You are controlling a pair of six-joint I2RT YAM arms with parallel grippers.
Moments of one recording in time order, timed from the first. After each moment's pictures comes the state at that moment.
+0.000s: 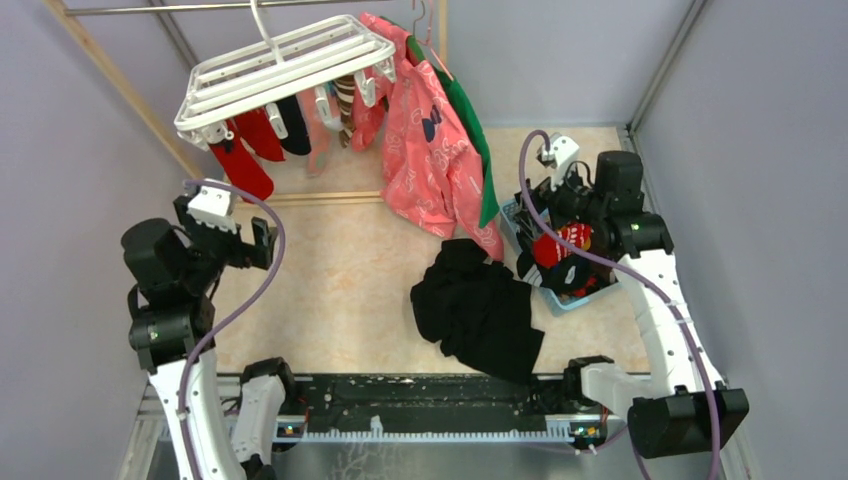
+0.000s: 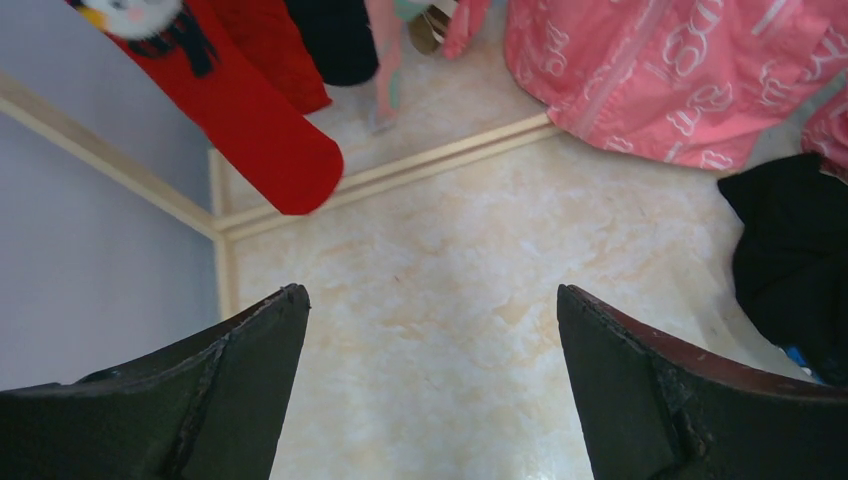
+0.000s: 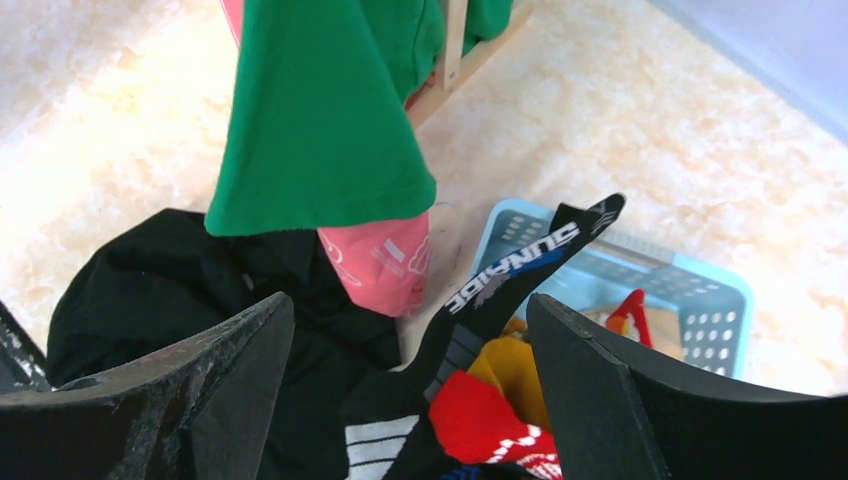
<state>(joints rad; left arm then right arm) 0.25 0.66 1.12 -0.76 0.45 0.27 0.10 1.07 1.18 -0.63 -0.57 -0.36</state>
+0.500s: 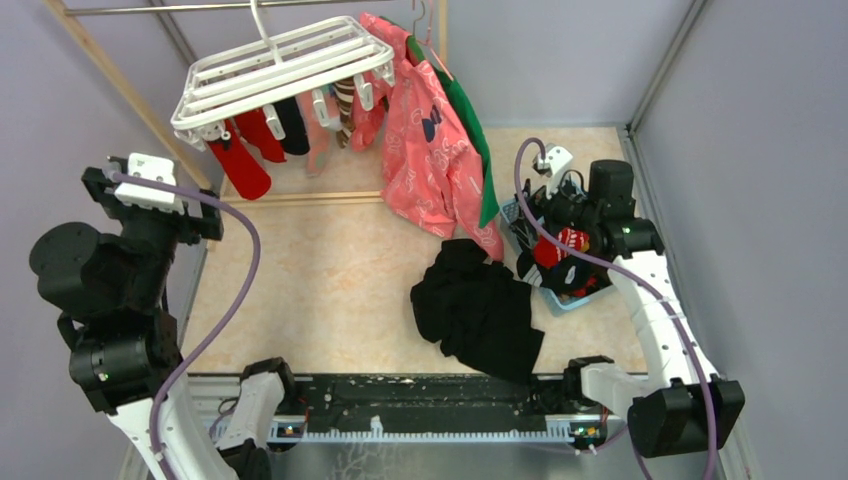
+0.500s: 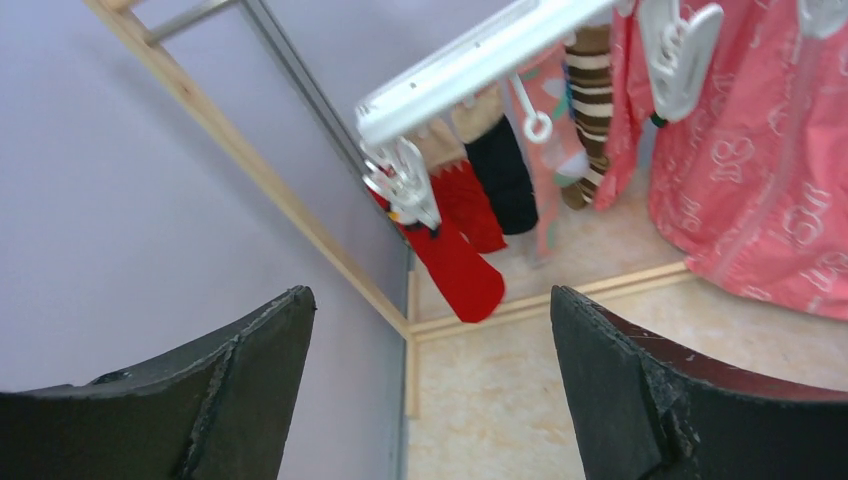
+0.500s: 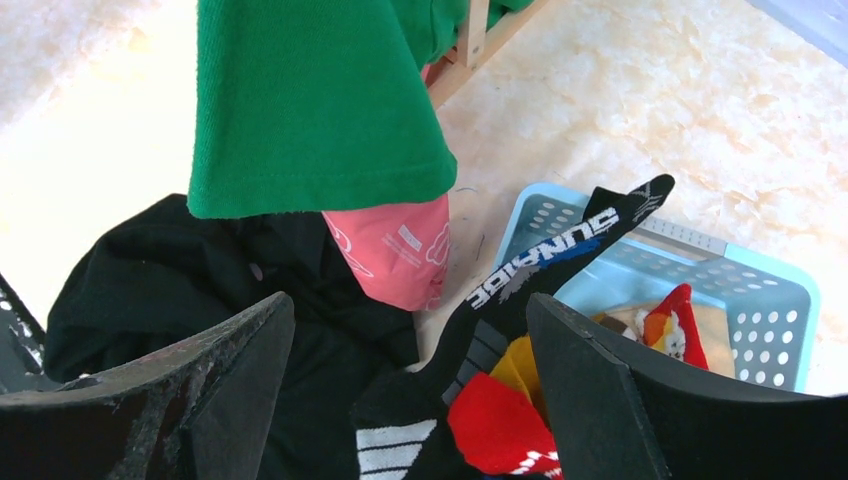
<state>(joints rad) 0.25 0.77 1.65 -0.84 0.26 0.34 0.10 1.07 1.06 -0.56 -0.61 -0.34</state>
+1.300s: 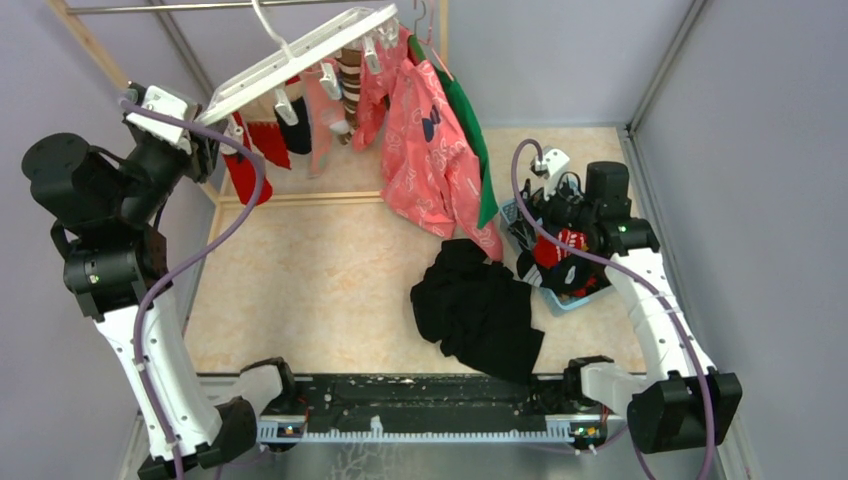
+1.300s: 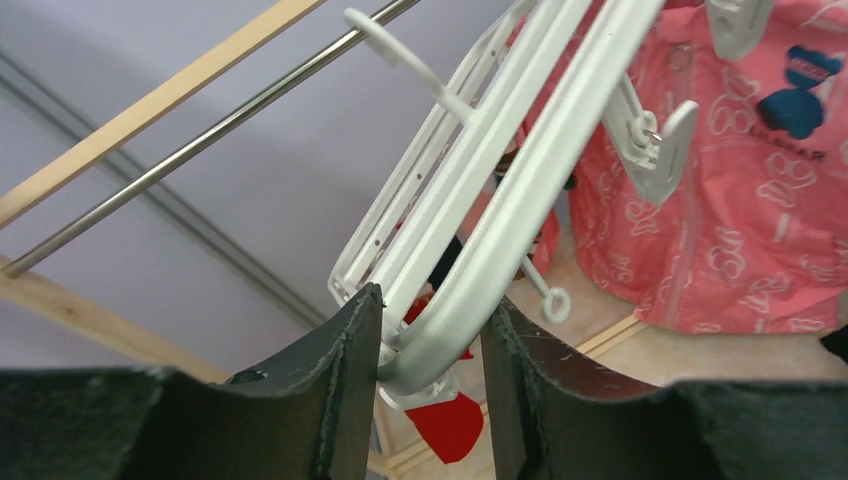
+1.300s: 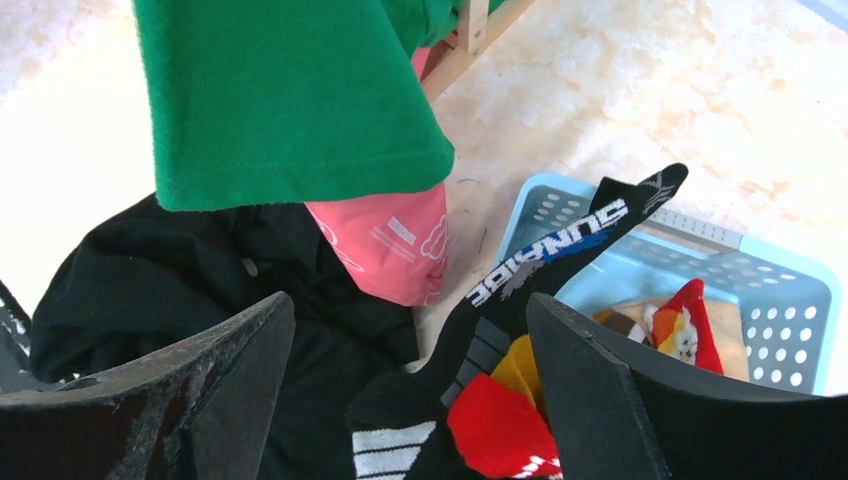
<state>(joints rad) 0.25 1.05 1.80 -0.65 0.57 0.41 0.10 1.09 1.04 -0.54 -0.61 -0.34</state>
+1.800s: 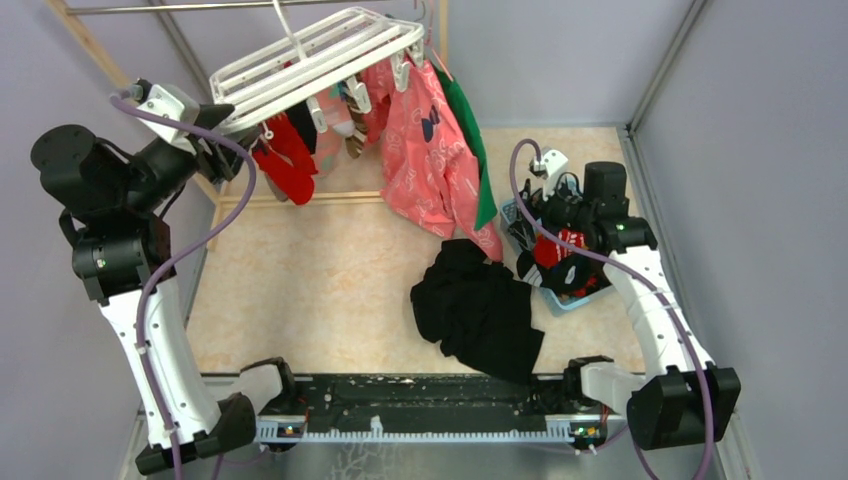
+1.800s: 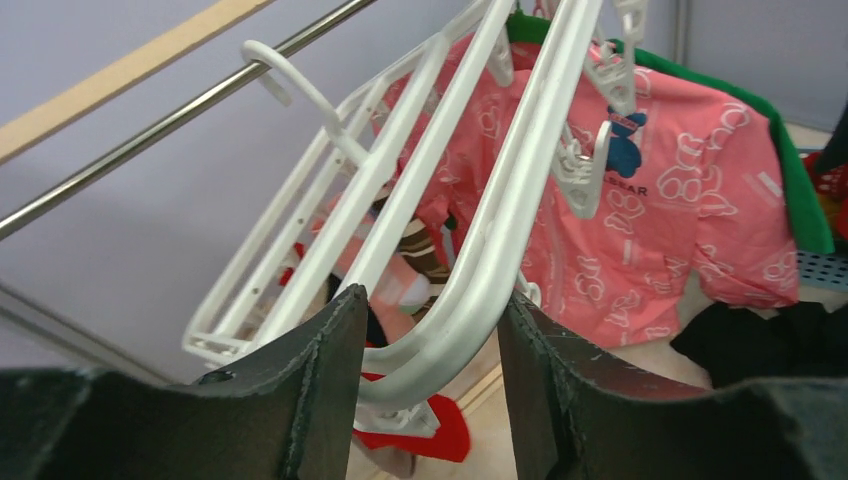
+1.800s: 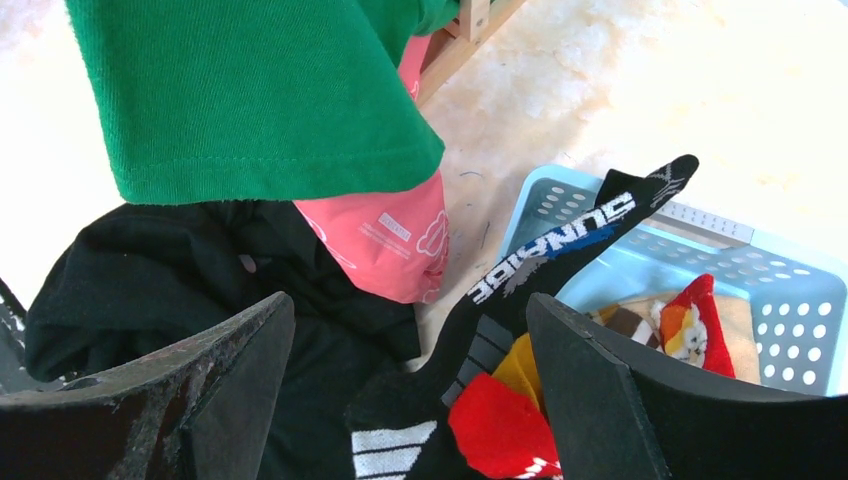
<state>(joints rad) 0.25 1.07 1.76 -0.54 0.85 0.26 0.10 1.10 1.03 -0.54 -0.60 -0.34</state>
